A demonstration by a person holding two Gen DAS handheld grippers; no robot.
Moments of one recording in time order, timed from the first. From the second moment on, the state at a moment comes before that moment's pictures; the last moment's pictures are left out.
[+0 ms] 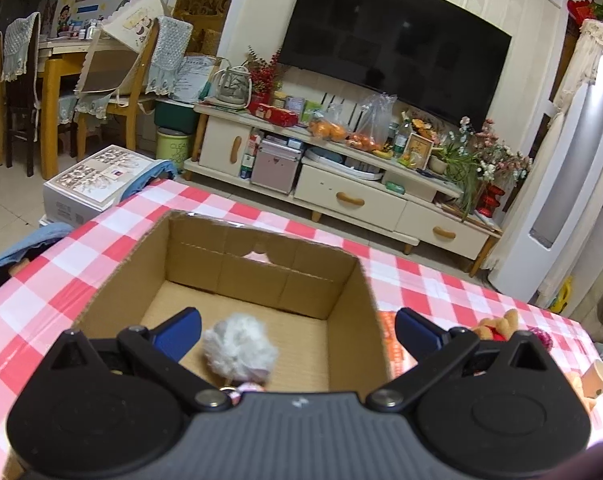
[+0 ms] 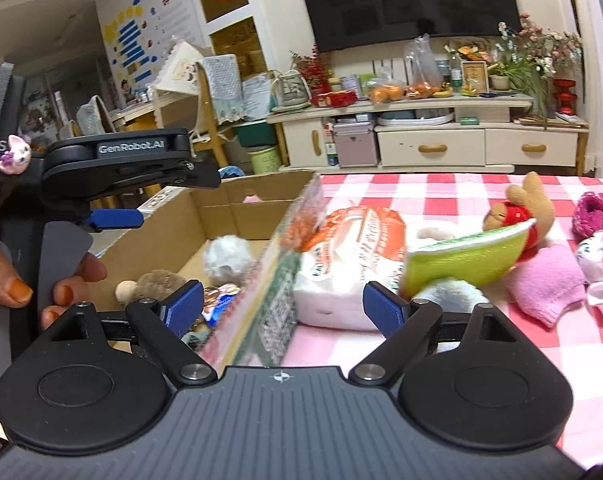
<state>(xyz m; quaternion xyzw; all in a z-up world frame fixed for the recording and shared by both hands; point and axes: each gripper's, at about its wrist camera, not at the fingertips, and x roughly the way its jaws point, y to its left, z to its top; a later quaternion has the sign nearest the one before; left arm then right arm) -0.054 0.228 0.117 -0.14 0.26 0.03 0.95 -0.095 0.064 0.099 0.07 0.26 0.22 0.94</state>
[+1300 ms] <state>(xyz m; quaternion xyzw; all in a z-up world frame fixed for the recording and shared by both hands) -0.044 0.127 0.107 -0.08 0.27 -0.06 0.96 -0.101 -0.018 0.094 0.09 0.24 0.12 0.96</state>
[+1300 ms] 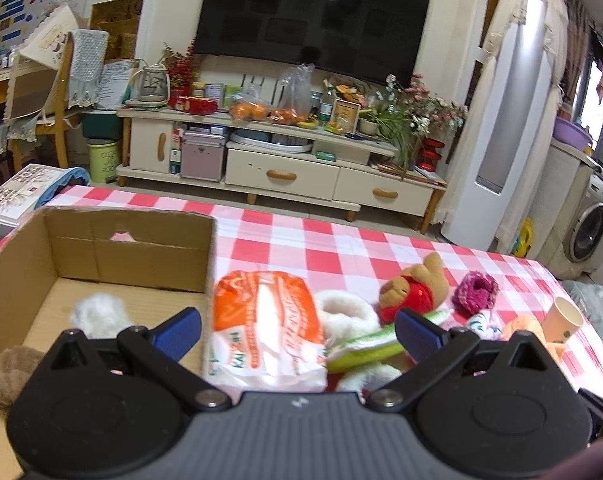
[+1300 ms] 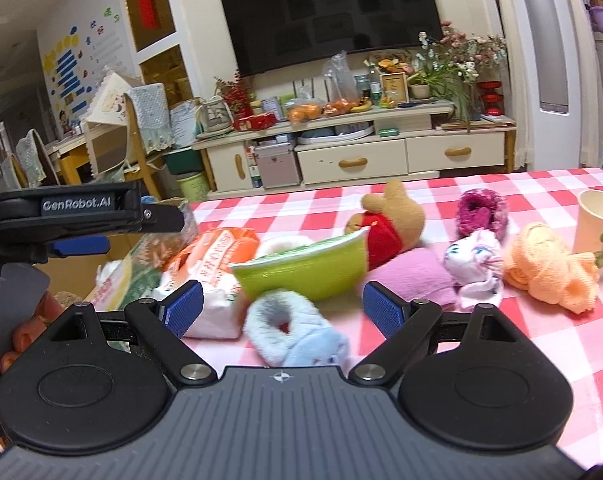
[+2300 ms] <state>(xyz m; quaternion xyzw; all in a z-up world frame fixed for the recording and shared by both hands) -0.066 0.046 0.075 -0.03 0.31 -0.08 0.95 -0.104 -0.119 0.078 0.10 0.21 -0.03 0.97</state>
